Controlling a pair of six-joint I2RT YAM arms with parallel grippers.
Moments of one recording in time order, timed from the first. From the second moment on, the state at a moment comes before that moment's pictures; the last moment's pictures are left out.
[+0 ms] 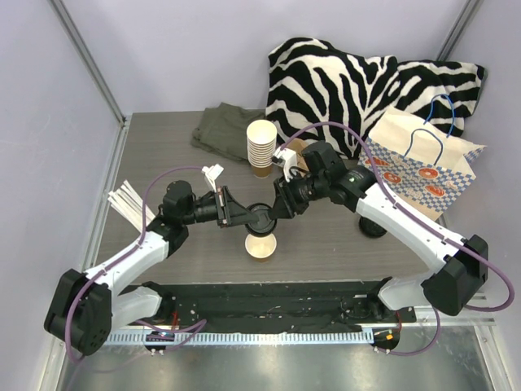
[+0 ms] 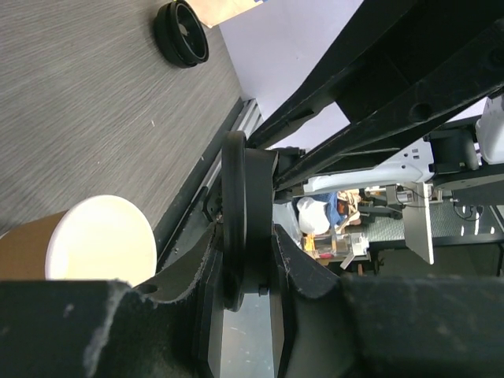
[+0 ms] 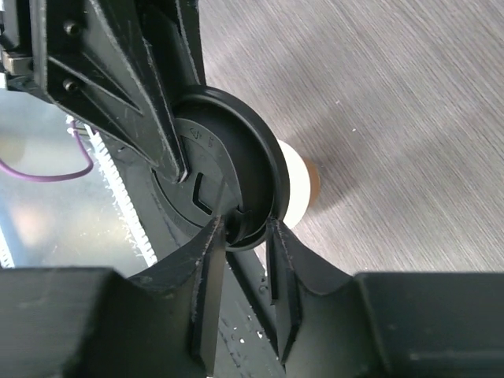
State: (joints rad) left arm -0.45 1.10 0.53 0.40 0.84 -1.02; right arm 0.68 1.35 1.25 -0.66 -0.53 0.09
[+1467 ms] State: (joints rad) left arm 0.14 0.85 0.58 -0.23 0.91 -0.89; right arm 0.85 1.59 1.42 -0.95 -0.45 -0.18
